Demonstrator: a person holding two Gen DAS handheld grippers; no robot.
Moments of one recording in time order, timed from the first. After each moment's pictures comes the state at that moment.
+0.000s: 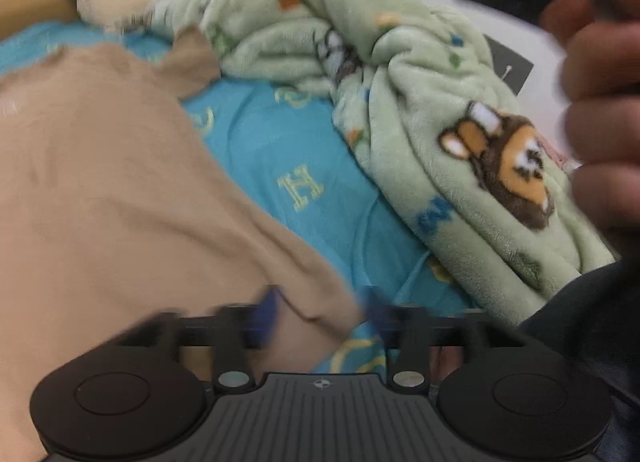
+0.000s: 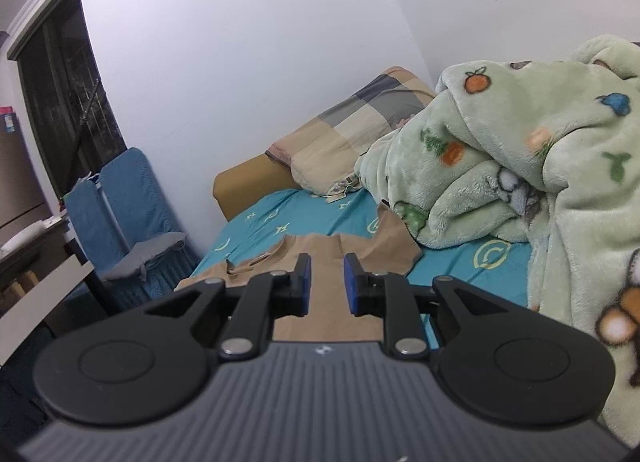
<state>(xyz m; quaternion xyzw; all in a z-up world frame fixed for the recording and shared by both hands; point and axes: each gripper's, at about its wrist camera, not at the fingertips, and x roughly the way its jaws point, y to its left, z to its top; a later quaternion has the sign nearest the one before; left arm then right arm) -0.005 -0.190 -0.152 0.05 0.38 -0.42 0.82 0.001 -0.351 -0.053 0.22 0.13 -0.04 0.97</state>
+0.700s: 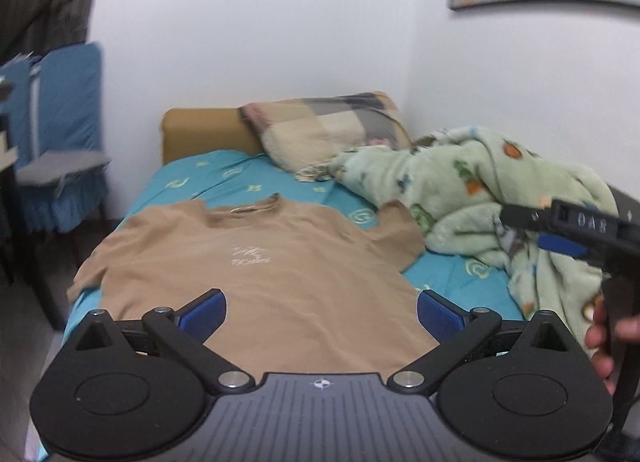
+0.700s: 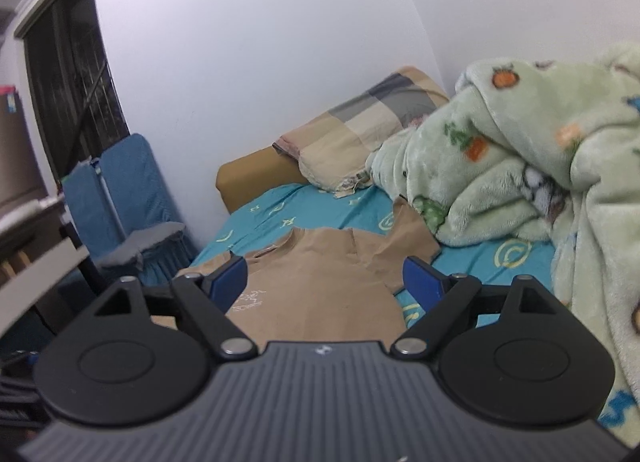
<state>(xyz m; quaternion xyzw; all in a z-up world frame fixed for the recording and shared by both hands) 0.031 -0.038 -0.028 0.00 0.24 -0.20 0.95 0.022 -0.305 -0.062 0.18 0.13 -0.05 0.97</state>
